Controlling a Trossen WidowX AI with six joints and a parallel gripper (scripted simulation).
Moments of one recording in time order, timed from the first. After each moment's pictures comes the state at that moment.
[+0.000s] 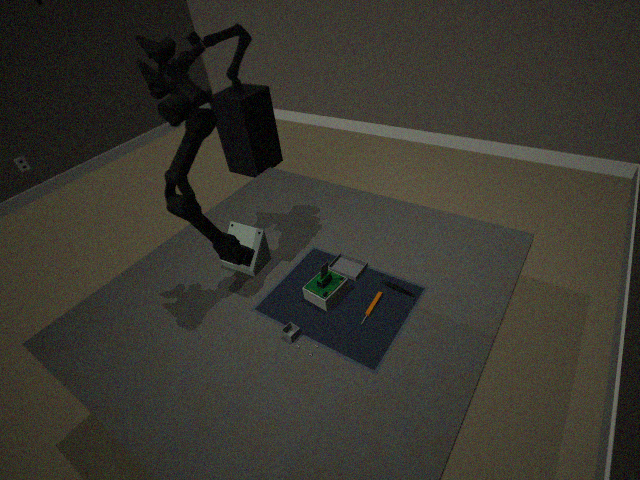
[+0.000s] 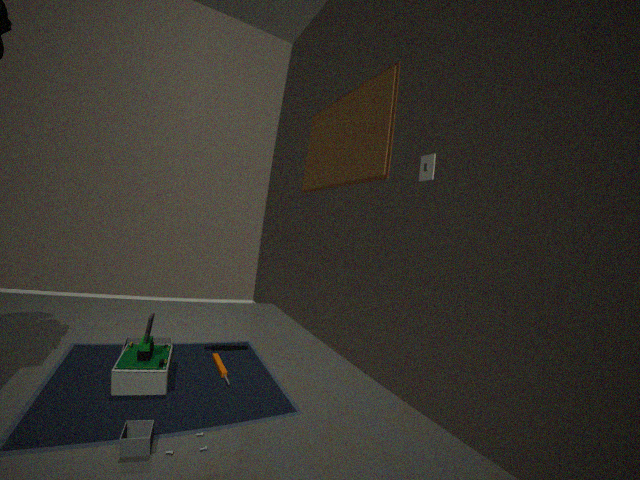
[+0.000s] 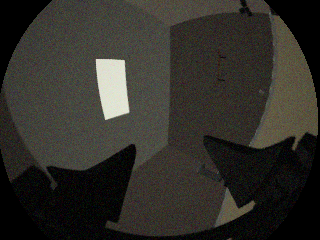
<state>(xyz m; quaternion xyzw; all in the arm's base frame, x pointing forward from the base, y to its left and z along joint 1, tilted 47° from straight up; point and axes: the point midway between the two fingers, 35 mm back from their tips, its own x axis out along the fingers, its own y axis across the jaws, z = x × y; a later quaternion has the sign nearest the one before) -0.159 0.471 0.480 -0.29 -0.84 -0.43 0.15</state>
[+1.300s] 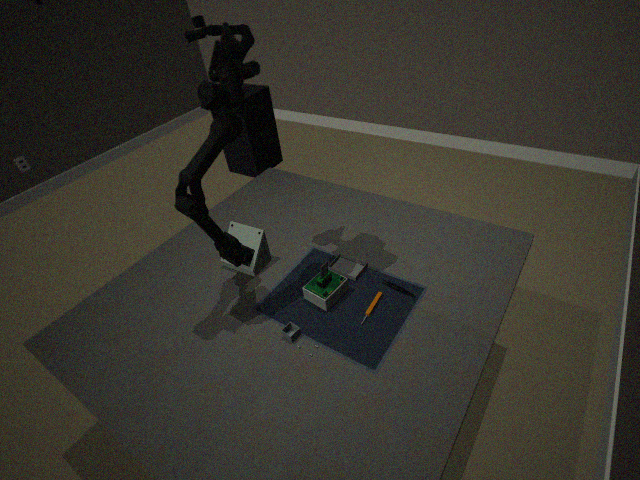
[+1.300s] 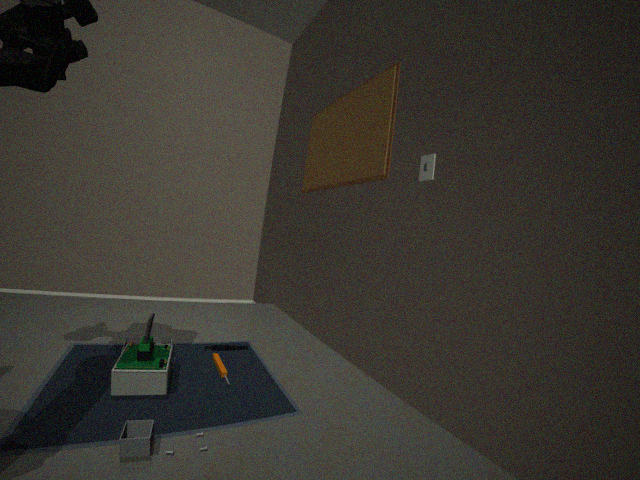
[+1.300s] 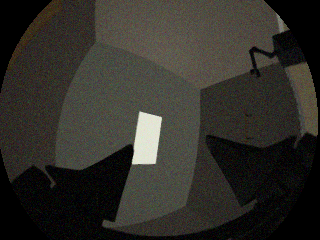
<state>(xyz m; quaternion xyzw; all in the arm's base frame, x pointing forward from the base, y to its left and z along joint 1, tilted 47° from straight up) -0.016 0.574 0.386 -0.52 -0.78 -0.33 -0.08</state>
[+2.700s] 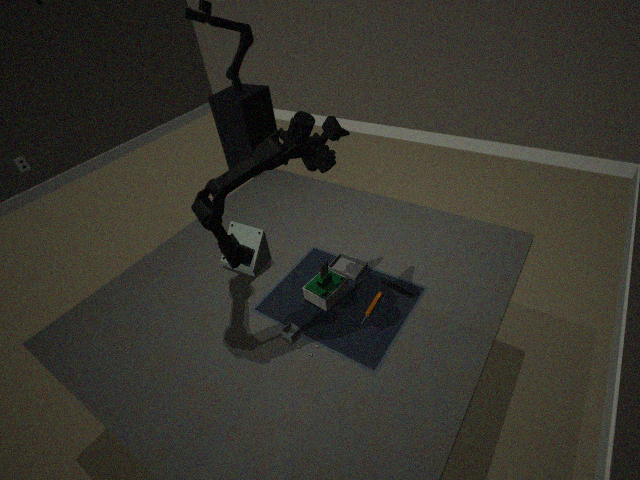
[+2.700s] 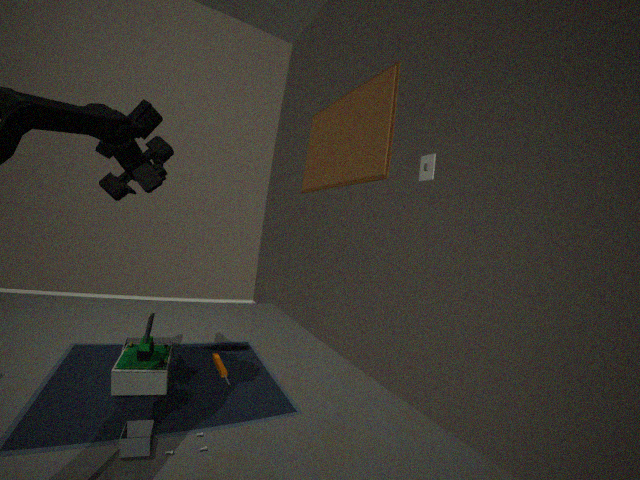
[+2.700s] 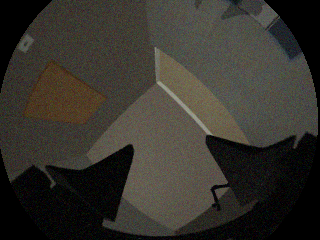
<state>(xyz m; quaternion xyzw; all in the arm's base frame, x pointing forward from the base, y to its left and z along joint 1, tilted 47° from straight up) 0.255 0.448 0.113 -0.44 -0.58 0.04 -0.69</state>
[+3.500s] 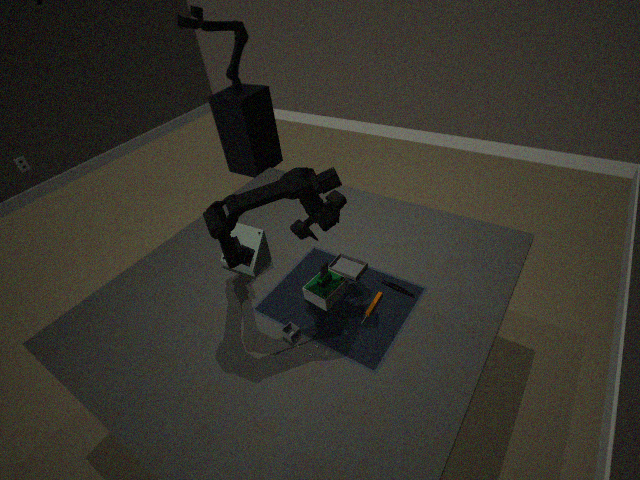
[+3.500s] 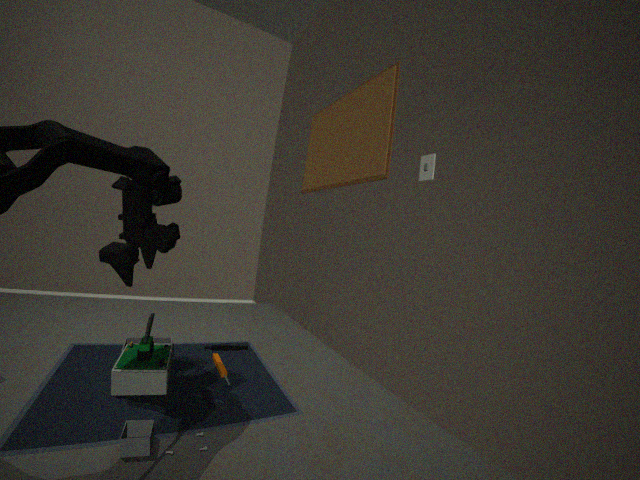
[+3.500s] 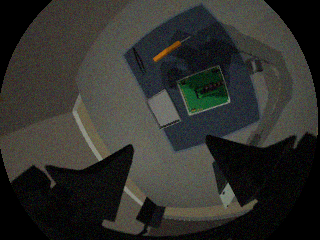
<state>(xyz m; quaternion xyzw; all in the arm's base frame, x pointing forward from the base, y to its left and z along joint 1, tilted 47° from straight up) 0.293 0.204 0.065 0.05 -0.58 0.28 -0.77</state>
